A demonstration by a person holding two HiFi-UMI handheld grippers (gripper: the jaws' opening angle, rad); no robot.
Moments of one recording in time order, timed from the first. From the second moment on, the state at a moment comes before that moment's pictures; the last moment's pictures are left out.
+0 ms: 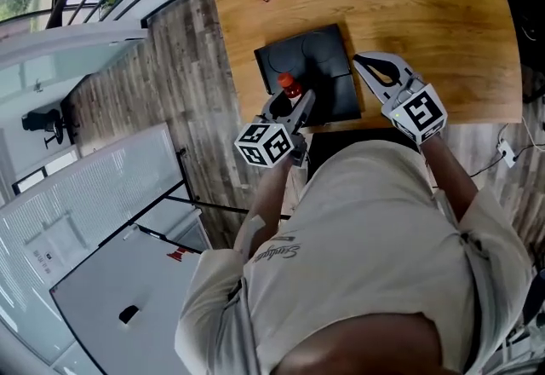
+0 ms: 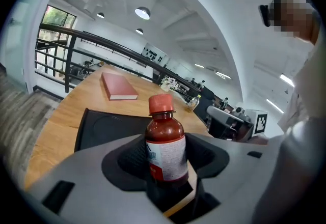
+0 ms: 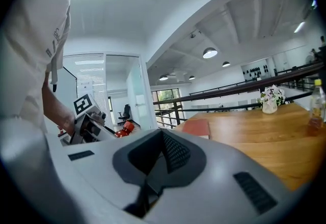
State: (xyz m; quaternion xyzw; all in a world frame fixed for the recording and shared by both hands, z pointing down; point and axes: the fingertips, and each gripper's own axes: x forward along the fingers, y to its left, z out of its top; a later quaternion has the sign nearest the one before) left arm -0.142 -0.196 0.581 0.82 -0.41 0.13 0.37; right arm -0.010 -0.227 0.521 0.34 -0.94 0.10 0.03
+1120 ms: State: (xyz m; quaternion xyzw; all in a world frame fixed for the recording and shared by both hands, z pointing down) left arm -0.150 -0.144 0.702 0.69 -0.45 0.30 0.49; right arm -0.001 -0.224 0.545 0.33 -0.93 0.14 0.02
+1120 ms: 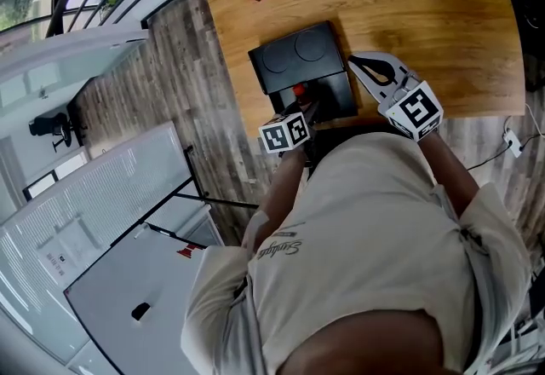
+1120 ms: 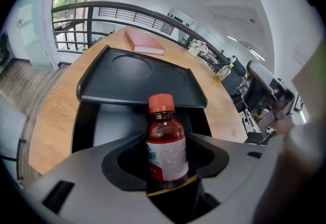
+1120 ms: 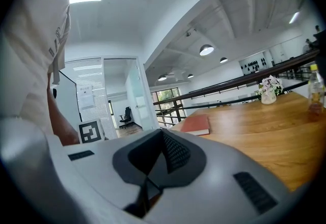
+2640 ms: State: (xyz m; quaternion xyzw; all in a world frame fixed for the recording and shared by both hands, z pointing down) left arm -0.152 -0.124 0.750 0.58 -0.43 0.42 0.55; right arm 0.012 -0.236 0.549 0.34 -0.93 0.15 0.00
